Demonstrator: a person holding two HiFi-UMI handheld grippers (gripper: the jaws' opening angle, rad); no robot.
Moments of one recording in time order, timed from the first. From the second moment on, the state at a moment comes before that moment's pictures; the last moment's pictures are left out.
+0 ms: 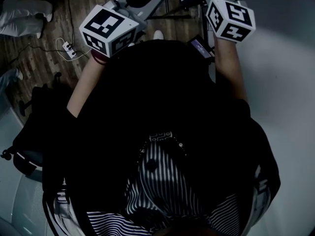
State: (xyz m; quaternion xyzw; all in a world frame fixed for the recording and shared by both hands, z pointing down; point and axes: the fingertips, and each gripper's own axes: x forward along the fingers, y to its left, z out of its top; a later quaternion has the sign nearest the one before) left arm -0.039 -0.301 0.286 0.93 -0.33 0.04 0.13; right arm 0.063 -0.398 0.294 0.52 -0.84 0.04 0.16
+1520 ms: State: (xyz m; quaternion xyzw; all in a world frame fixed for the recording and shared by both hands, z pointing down) left arm -0.056 -0.293 0.282 0.90 -0.41 0.05 0.15; right arm 0.114 -0.432 0.261 0.53 -0.84 0.07 0.12
